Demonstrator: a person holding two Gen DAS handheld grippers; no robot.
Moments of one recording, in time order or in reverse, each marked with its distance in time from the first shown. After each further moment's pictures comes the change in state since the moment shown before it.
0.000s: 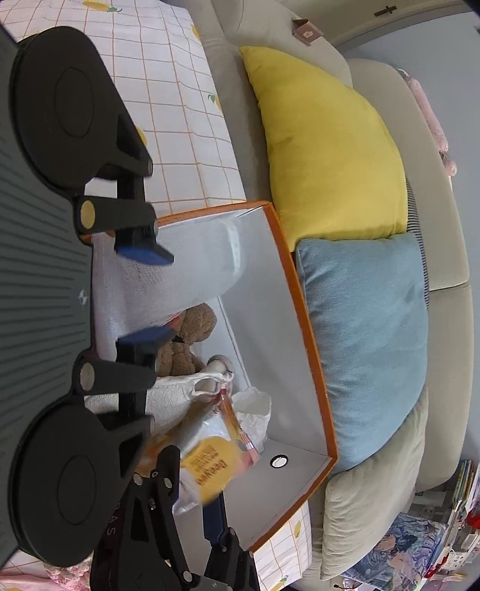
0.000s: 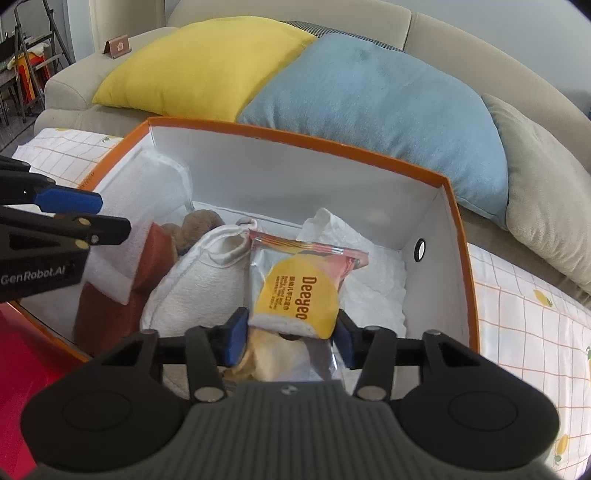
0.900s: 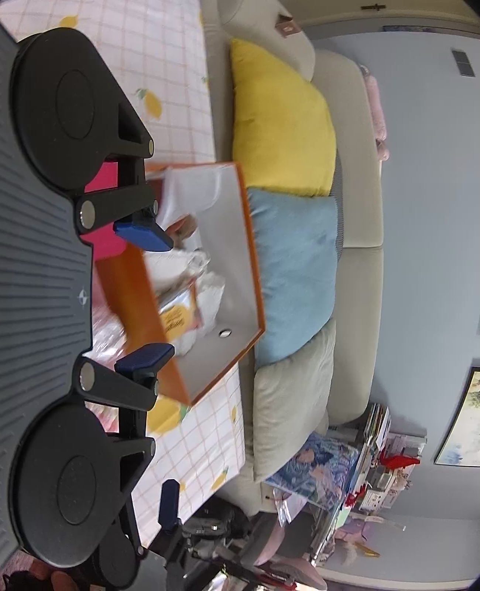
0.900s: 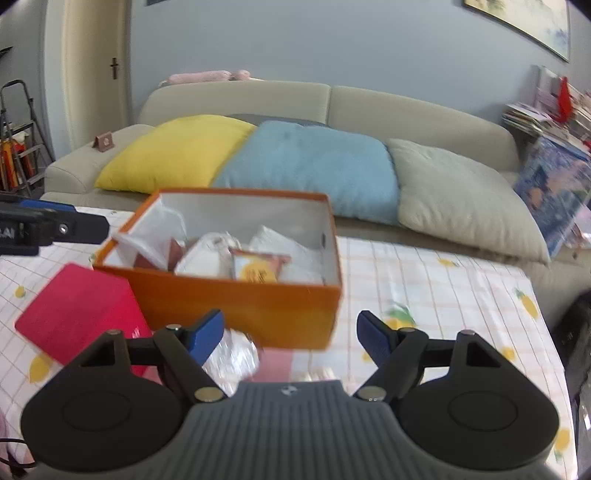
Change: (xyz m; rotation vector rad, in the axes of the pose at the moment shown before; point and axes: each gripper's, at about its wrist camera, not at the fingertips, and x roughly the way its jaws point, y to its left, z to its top) left arm -0.156 -0.050 -0.070 -0.082 -0.268 -0.194; right arm -0.173 -0.018 -0.141 0.168 -0.286 -0.107
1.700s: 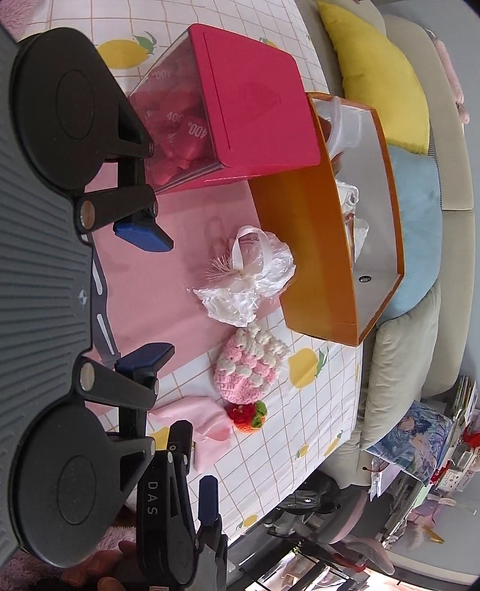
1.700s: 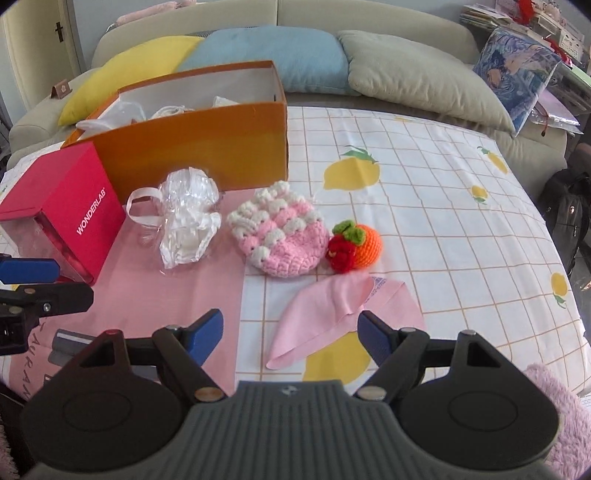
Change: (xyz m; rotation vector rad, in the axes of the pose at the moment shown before) left arm 0.005 -0.048 -0.106 0.025 0.265 -0.064; right arm -0.016 -0.018 -0.108 0.130 0.266 -0.060
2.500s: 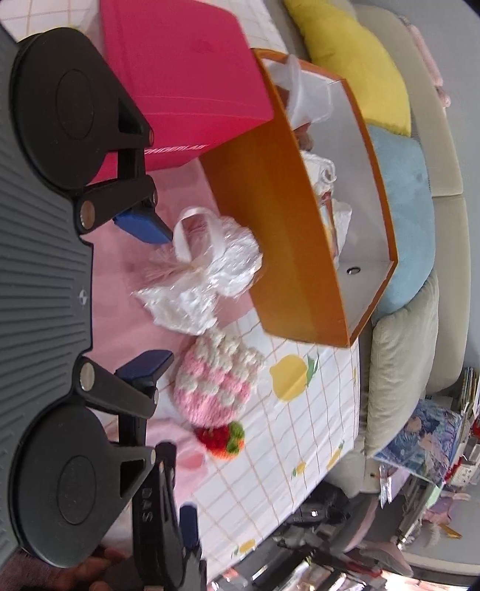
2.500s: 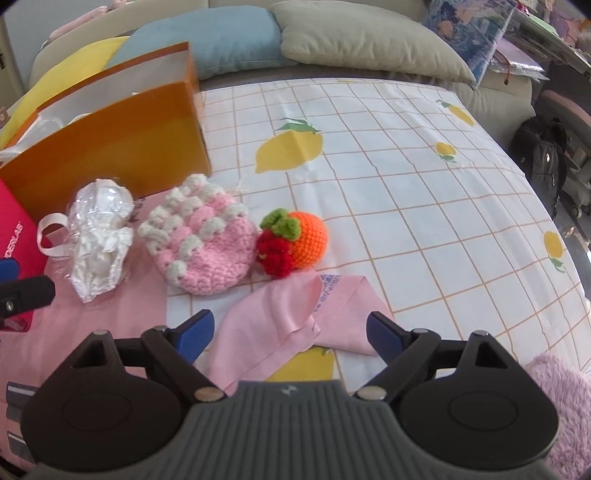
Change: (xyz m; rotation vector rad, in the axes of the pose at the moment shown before) left arm 0.056 -0.014 0.034 0.077 -0.021 0.066; right arm 0.055 -0.045 0.013 0.174 0.060 -0.099
